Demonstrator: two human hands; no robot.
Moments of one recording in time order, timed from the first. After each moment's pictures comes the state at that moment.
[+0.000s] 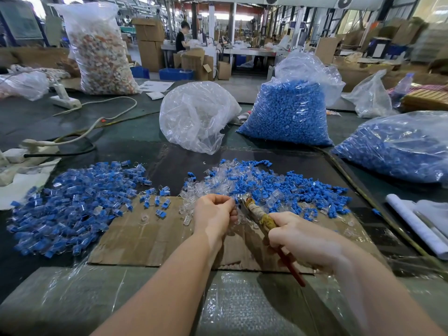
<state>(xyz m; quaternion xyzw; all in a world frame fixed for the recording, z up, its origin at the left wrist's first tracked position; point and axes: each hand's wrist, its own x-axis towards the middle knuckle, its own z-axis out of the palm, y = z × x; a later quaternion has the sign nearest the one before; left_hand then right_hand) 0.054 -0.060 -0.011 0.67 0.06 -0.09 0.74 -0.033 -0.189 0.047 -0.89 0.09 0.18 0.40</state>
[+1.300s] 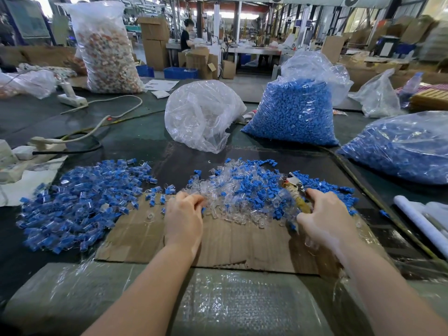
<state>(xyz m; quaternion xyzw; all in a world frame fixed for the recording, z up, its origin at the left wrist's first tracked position) 0.062 -0.007 -0.029 0.91 -0.03 0.18 0.37 -0.008 -0.229 0.017 -0.95 0.24 -0.08 0.19</state>
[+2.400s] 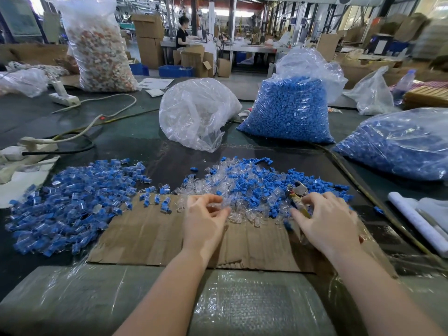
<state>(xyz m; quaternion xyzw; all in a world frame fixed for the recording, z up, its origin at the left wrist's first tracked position) 0.042 -0.039 -0.022 0.81 -0.06 0.06 0.59 -0.018 -0.237 0.001 -0.96 0.23 -0.16 0.08</state>
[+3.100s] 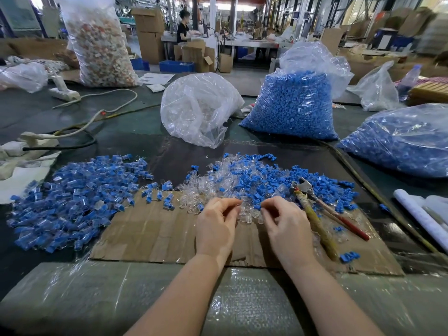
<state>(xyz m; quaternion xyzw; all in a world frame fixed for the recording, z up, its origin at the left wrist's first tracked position) 0.036 -0.051 -0.040 0.81 -0.10 0.10 0.57 -0.011 -0.172 -0.023 -0.92 0.07 -0.28 0.27</state>
